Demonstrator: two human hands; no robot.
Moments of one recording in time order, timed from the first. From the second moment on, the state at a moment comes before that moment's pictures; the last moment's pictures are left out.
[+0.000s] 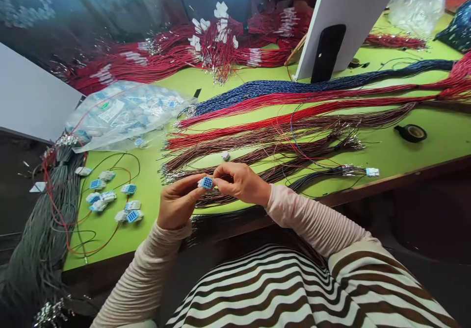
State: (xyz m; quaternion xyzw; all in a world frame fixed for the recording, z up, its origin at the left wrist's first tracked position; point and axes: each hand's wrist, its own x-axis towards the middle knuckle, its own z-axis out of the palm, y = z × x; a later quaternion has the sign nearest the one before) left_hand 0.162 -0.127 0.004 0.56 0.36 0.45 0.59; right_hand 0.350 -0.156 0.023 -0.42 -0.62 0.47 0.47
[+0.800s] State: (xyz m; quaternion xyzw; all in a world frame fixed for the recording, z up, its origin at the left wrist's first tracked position) left_hand 0.163 -0.128 0.005 0.55 0.36 0.46 0.61; right_hand 0.353 -0.157 0.022 -0.38 -0.56 0.57 0.46
